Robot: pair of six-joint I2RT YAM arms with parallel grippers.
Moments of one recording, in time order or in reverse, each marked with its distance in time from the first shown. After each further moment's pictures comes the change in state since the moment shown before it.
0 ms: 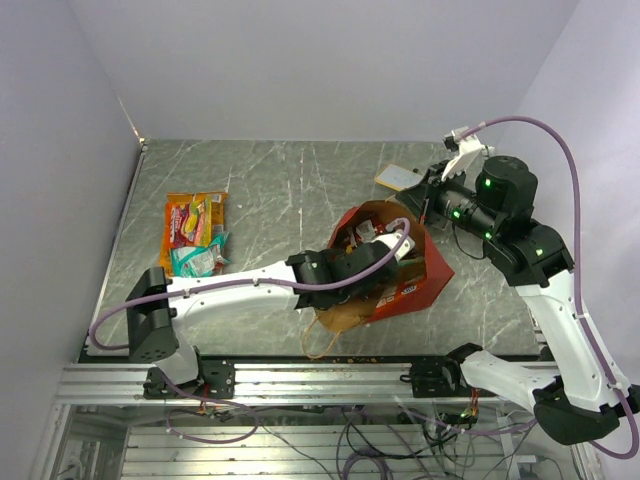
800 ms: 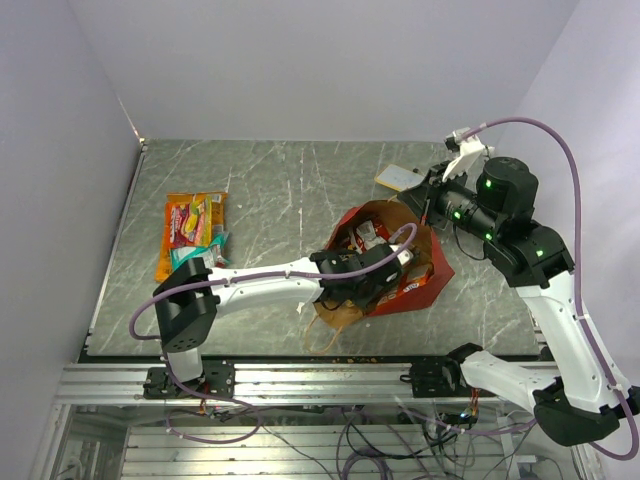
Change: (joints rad) left arm 0.068 0.178 0.000 -0.020 0.227 -0.058; right arm -0.005 -0.007 -0.008 0.000 0.013 -0.006
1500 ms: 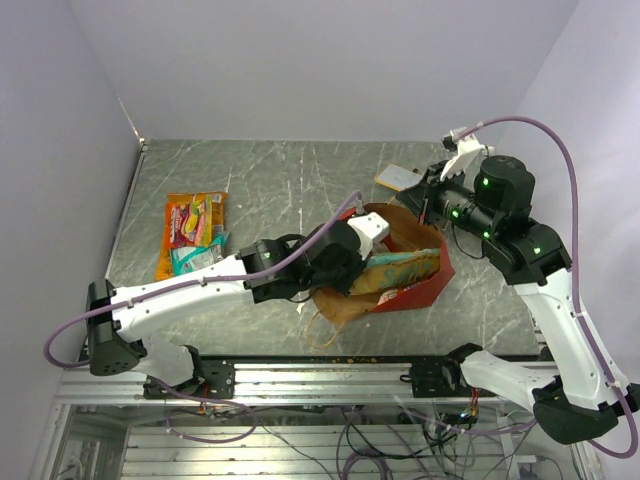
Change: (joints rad) left arm 0.004 -0.351 -0.019 -0.032 0.012 -0.035; right arm 0.000 0.011 0.000 0.001 -0.003 0.001
